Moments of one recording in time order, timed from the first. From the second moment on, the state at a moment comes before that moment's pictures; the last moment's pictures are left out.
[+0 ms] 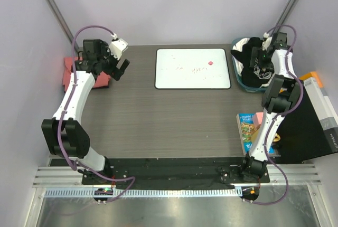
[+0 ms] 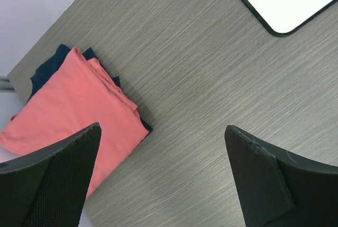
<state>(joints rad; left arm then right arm) -0.05 1.56 1.48 -0.60 0.28 0.61 -0.30 2.29 2.11 -0.76 -0.11 -0.13</state>
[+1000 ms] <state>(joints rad) -0.16 1.51 1.45 -0.59 0.25 0.59 -0.06 1.91 2.33 -0.70 -0.16 -0.32</state>
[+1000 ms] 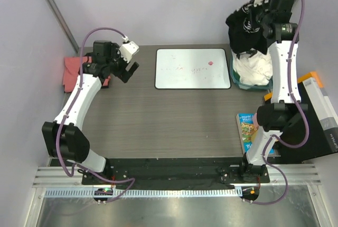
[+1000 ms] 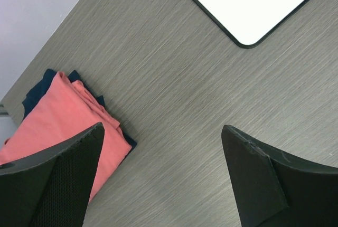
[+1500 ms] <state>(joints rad) -0.23 1.55 1.45 -0.46 0.16 0.59 0.11 1.69 2.08 -0.54 -0.37 -0.44</state>
